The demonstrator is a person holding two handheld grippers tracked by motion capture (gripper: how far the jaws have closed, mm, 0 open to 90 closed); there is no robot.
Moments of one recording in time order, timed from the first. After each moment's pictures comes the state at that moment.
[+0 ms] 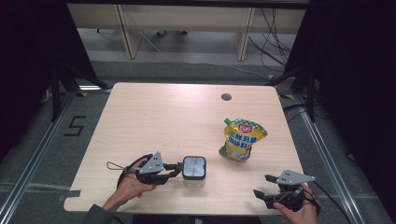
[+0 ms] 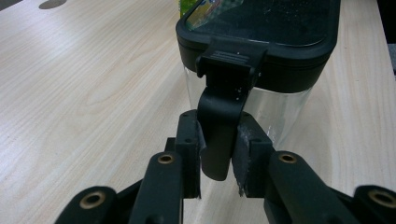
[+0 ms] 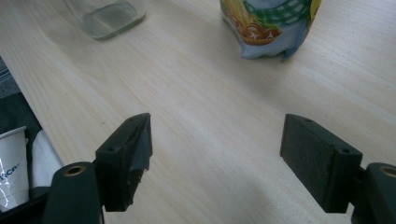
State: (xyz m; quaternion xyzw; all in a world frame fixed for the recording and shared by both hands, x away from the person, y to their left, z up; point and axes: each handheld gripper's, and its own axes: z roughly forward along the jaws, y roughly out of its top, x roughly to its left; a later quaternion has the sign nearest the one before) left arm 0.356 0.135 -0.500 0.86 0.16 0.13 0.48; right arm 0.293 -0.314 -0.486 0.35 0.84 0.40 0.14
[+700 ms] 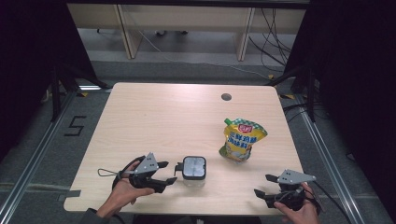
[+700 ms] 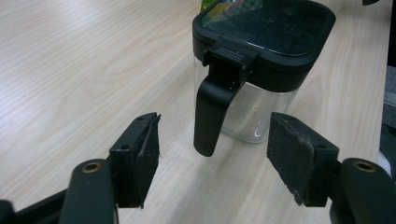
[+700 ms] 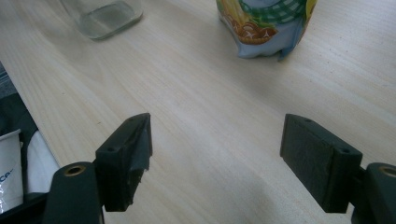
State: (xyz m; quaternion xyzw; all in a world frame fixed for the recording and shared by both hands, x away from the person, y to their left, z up) left arm 0.336 0.147 -0.484 0.84 0.26 0.12 0.47; right arm 0.293 -0.315 -0.488 0.37 0.83 0.40 0.13
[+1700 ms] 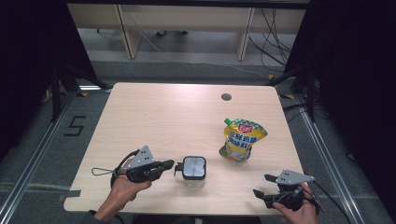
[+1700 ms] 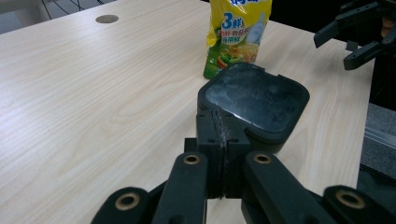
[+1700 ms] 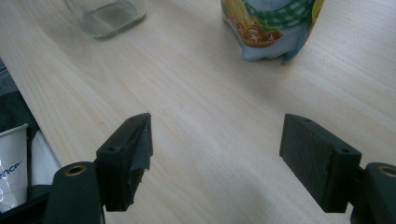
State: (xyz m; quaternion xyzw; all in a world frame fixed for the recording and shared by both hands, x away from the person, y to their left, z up) left arm 0.337 0.142 -0.451 0.81 0.27 0.13 0.51; right arm 0.294 -0.313 -0.486 0.35 0.84 0.40 0.14
